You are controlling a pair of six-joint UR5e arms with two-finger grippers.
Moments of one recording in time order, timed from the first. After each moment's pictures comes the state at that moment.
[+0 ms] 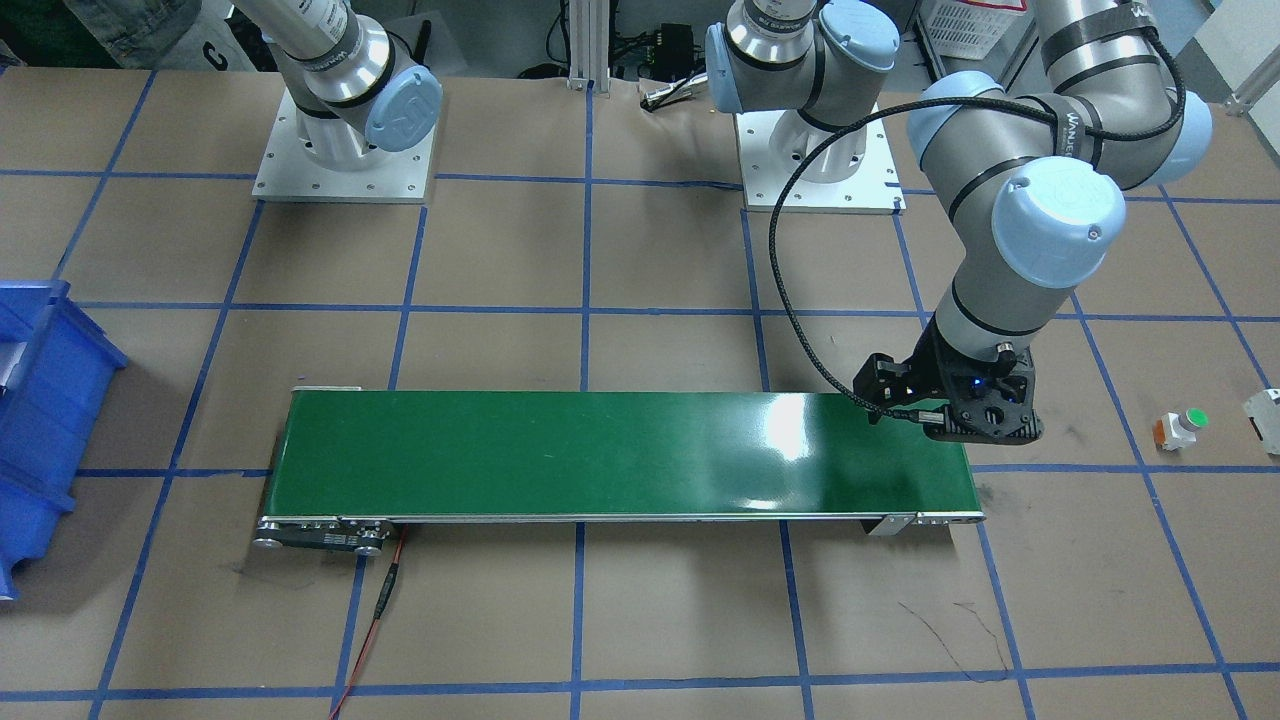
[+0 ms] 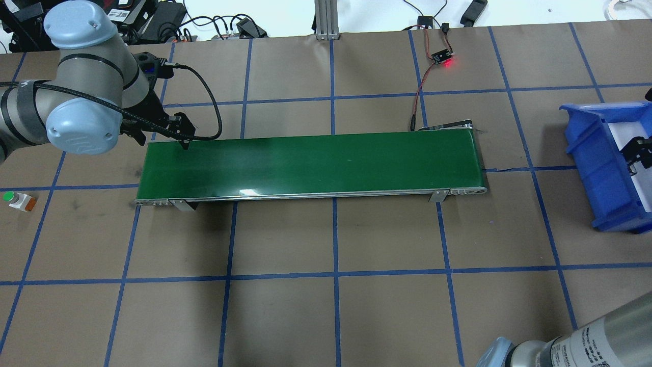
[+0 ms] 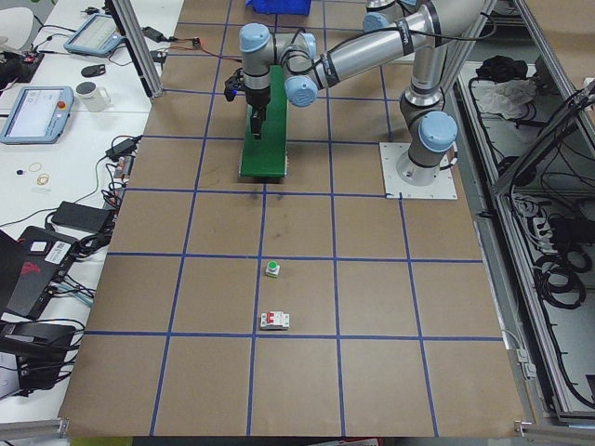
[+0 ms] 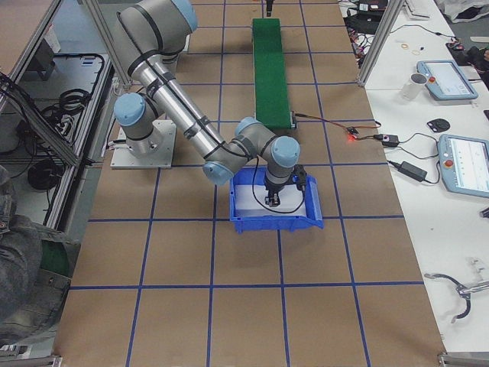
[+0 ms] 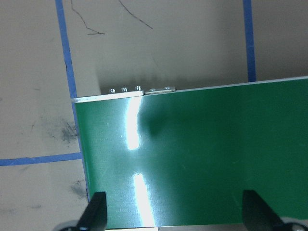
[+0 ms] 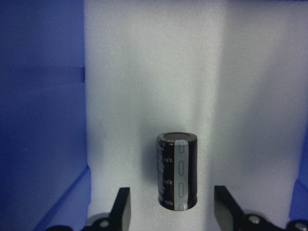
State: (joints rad) left arm -1.43 -1.77 -1.78 -1.13 1.66 0.24; right arm 0.83 -1.17 1.71 -2.05 -1.56 -0.81
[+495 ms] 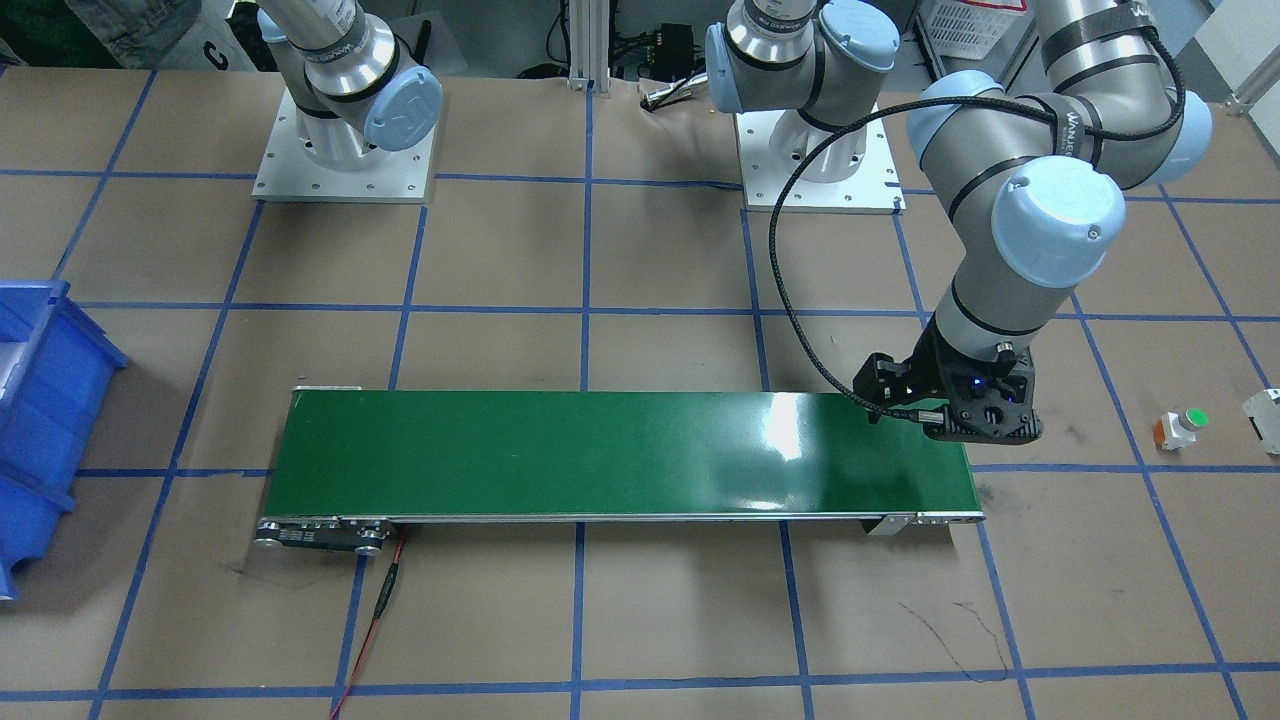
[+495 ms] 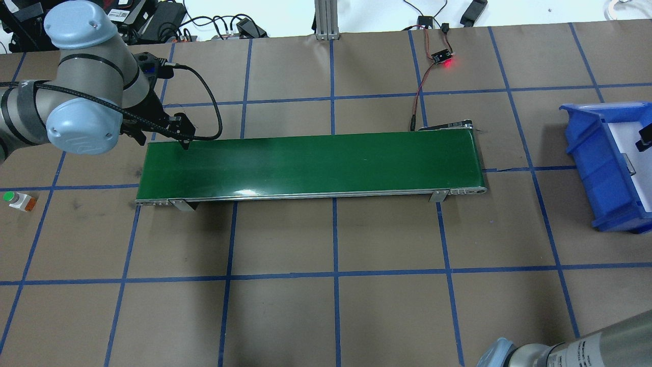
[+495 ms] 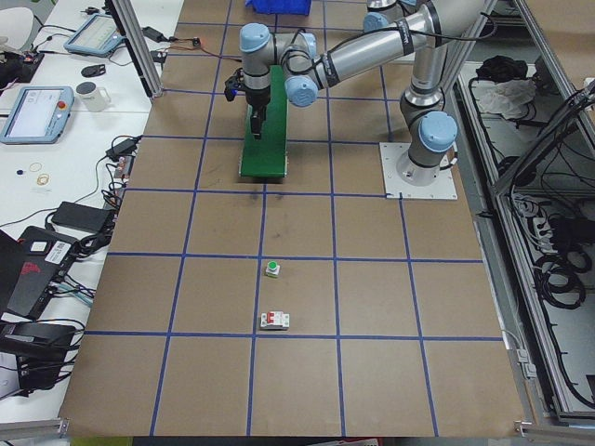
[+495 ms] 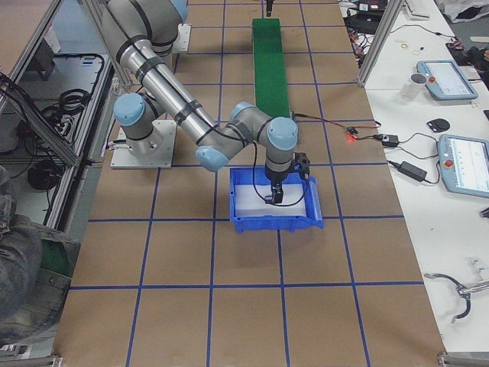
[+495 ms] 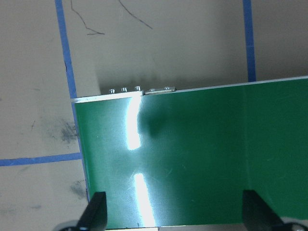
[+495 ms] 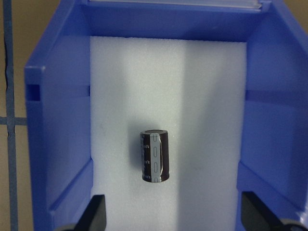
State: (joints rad) left arm -1.43 -1.77 -1.78 -1.13 1.66 0.24; right arm 0.83 -1.27 1.70 -2.05 -1.57 -0.80
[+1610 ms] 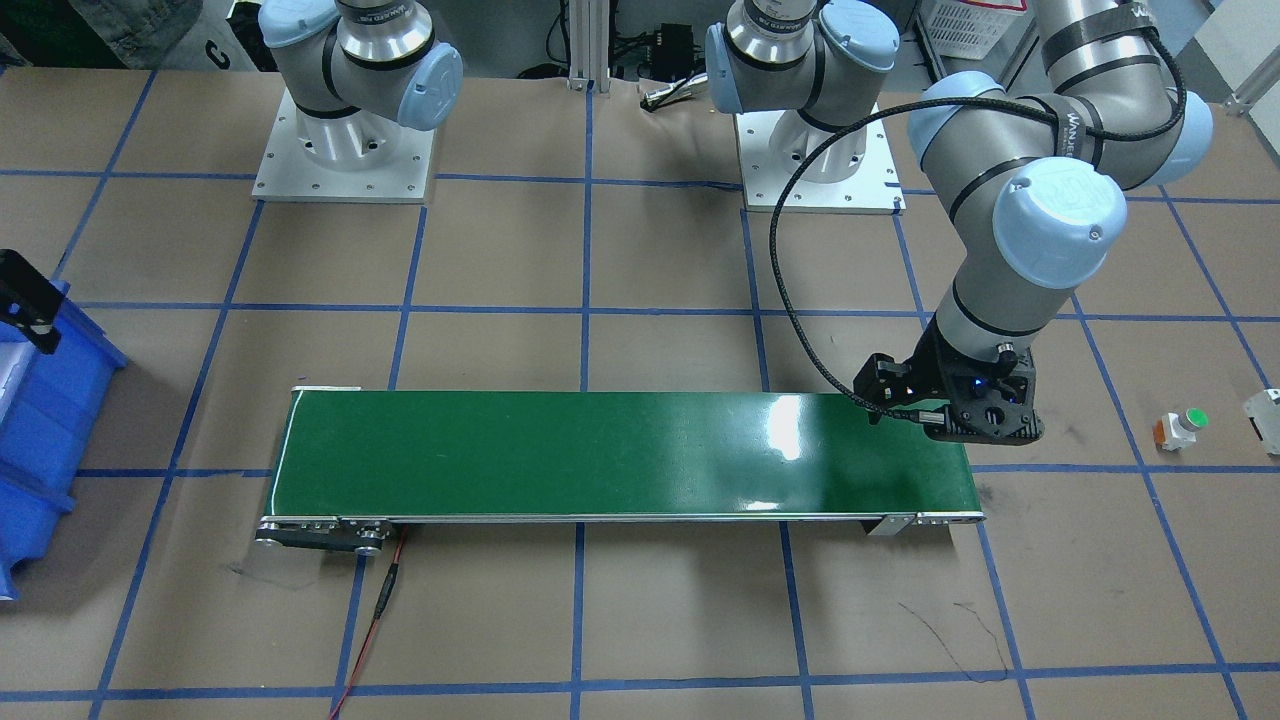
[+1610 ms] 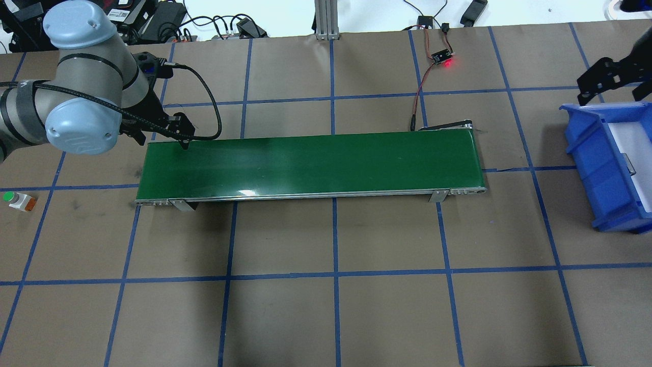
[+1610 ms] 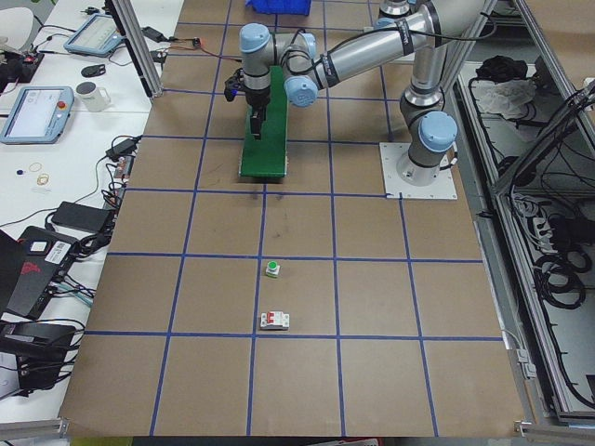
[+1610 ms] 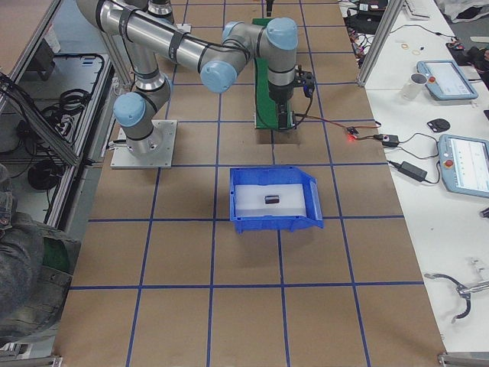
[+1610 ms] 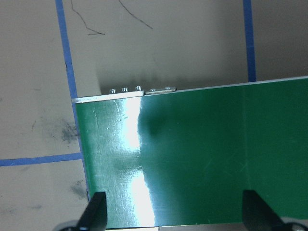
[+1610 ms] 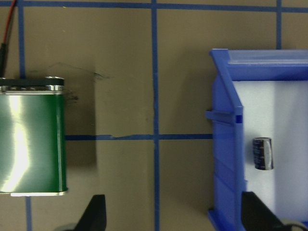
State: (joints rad) left arm -1.43 -1.77 -1.78 -1.13 1.66 0.24; right arm 1.13 -1.52 1.66 -1.84 -1.57 -0.45
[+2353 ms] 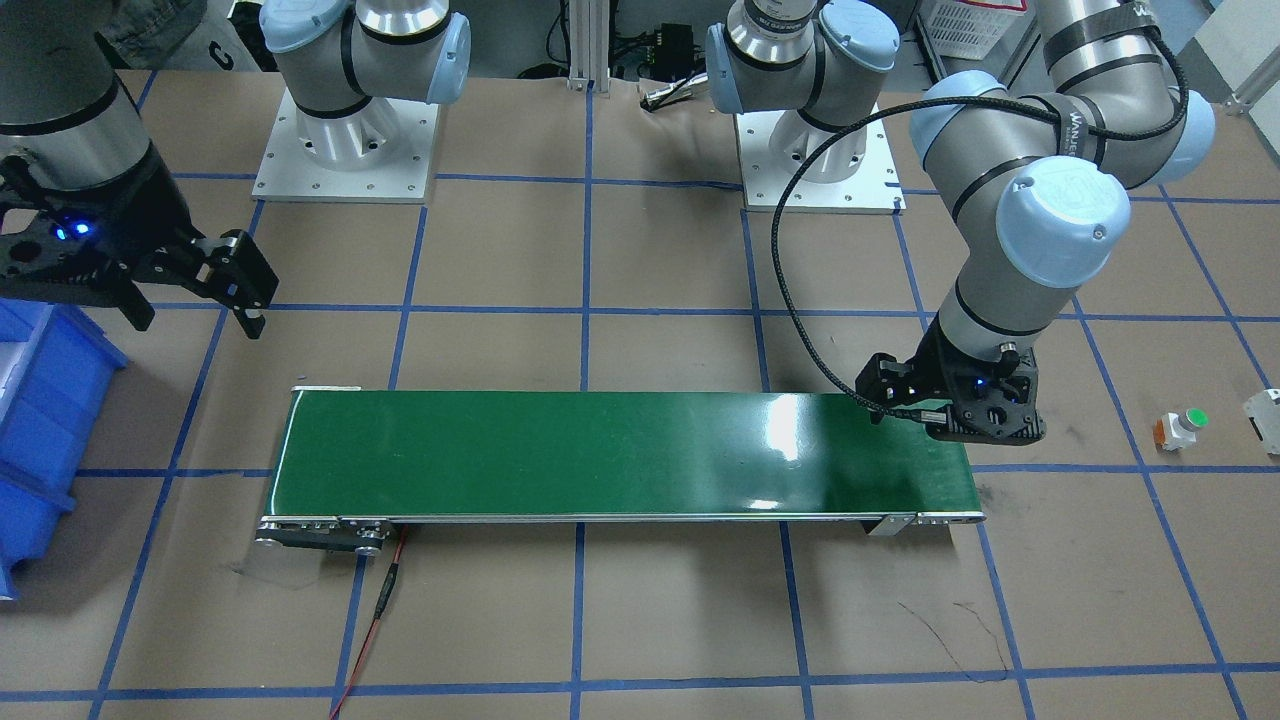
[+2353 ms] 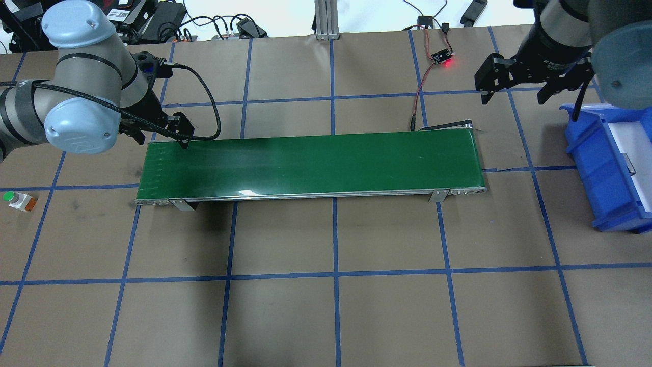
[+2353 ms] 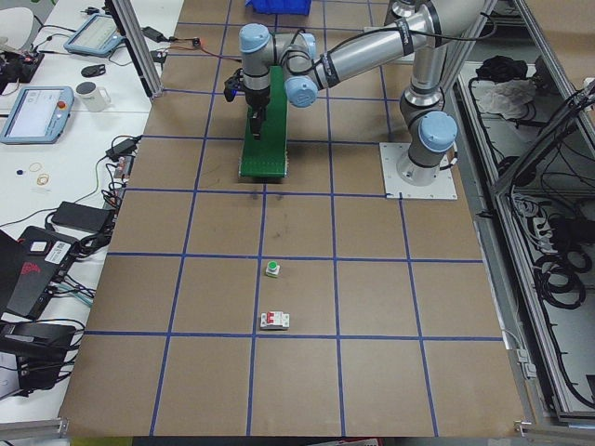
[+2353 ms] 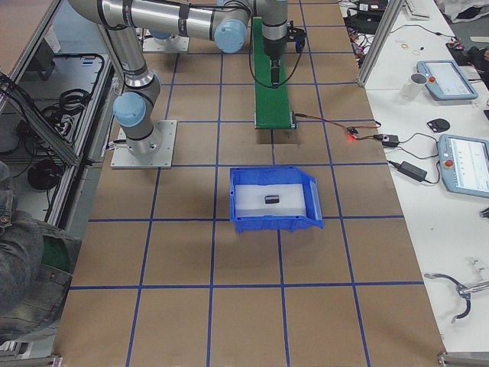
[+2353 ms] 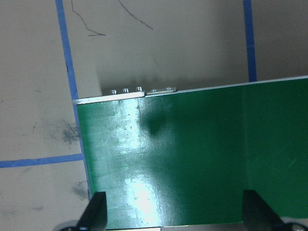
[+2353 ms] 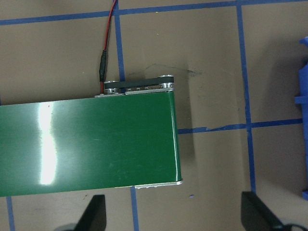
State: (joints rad) left arm -1.43 -1.77 -1.78 -1.13 1.66 0.25; right arm 1.45 -1.56 1.66 -1.80 -1.58 -0.05
